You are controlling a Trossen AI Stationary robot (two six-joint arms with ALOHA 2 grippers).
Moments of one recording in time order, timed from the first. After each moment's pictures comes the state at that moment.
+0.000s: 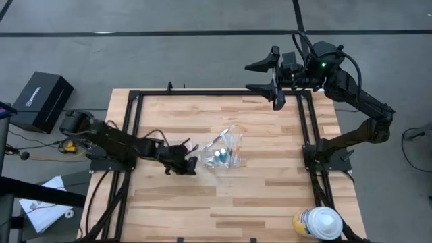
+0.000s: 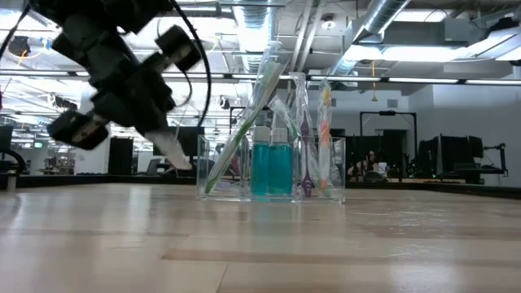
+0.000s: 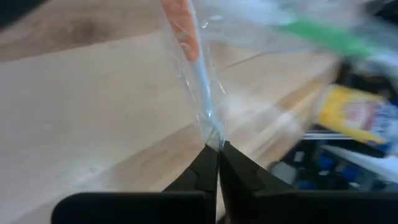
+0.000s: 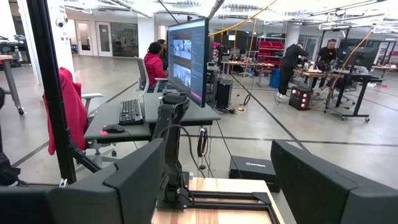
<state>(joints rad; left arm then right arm) -0.19 1.39 0.58 0.04 0.10 -1.67 -0.31 1.29 1.71 -0.39 -0.31 -0.06</state>
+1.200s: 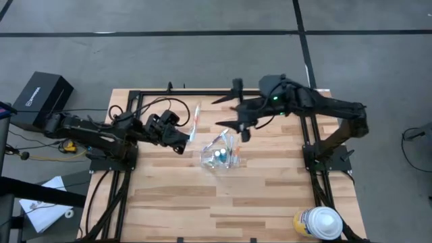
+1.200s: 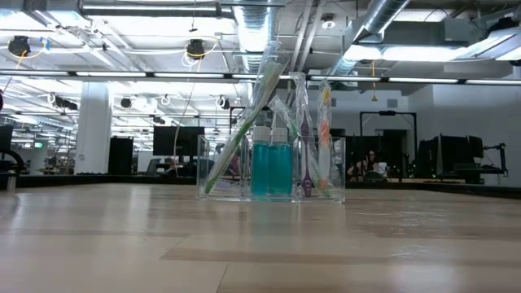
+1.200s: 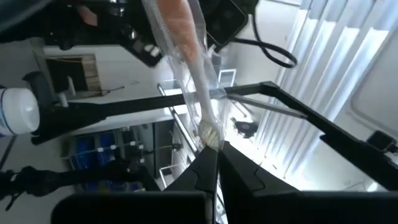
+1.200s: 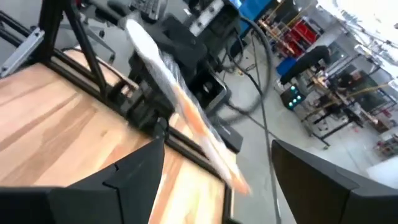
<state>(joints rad) -0.09 1.06 0.71 0.84 0.15 -1.64 0.00 1.55 1.87 -0.59 0.00 -0.67</state>
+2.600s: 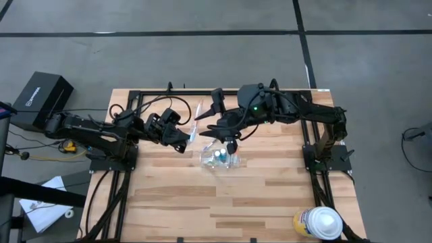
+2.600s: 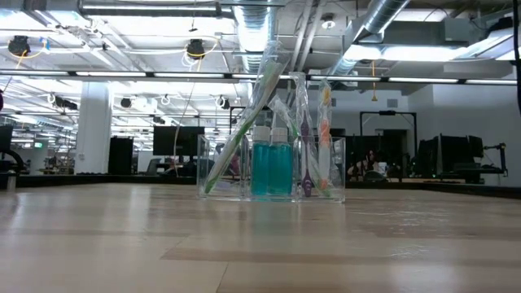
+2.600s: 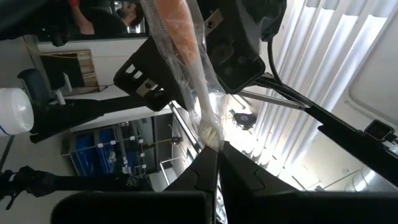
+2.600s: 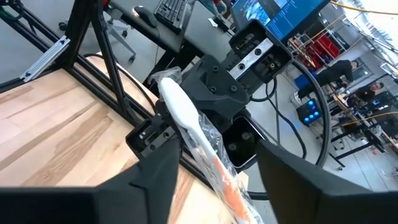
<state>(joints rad) -0.07 1.09 0.75 0.86 0.21 -1.62 0.09 1.82 2.25 -0.75 0.01 -0.71</state>
